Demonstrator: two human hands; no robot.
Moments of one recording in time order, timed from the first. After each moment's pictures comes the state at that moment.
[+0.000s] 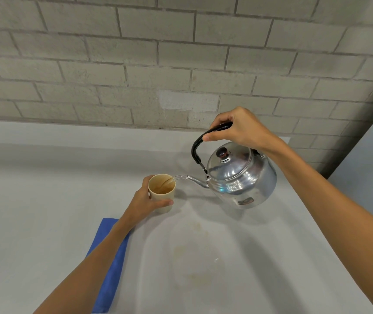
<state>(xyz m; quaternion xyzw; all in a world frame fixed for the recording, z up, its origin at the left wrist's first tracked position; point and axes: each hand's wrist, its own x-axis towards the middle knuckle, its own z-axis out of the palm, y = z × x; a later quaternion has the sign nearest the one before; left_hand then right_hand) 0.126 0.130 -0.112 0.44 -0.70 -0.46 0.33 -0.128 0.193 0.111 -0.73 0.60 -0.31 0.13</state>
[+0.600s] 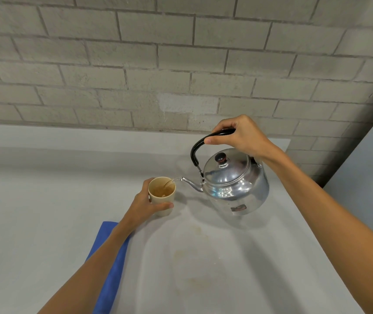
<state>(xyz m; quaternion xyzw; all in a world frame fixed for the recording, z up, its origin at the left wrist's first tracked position) 0.127 0.130 -0.112 0.43 -0.70 -0.47 0.33 -0.136 0.189 0.092 -0.70 0.59 -0.37 0.17</state>
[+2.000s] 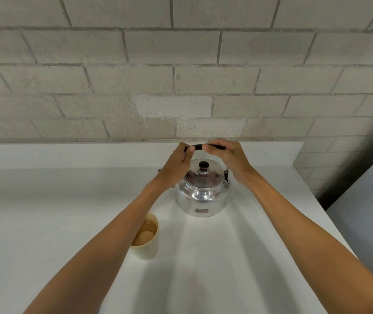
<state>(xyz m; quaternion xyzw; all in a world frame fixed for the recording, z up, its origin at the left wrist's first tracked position) -0.041 0.008 -0.034 0.38 -0.78 -0.40 0.30 -0.201 0.067 -0.014 -0.52 0.56 -0.55 0.34</state>
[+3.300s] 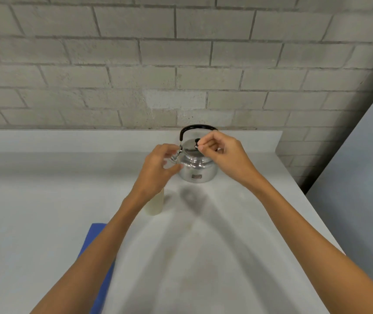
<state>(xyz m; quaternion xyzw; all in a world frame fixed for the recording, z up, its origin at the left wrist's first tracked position) 0.052 0.151 0.004 0.38 -0.78 -0.30 0.40 -0.124 0.221 0.048 -0.61 0.58 -0.49 0.21</state>
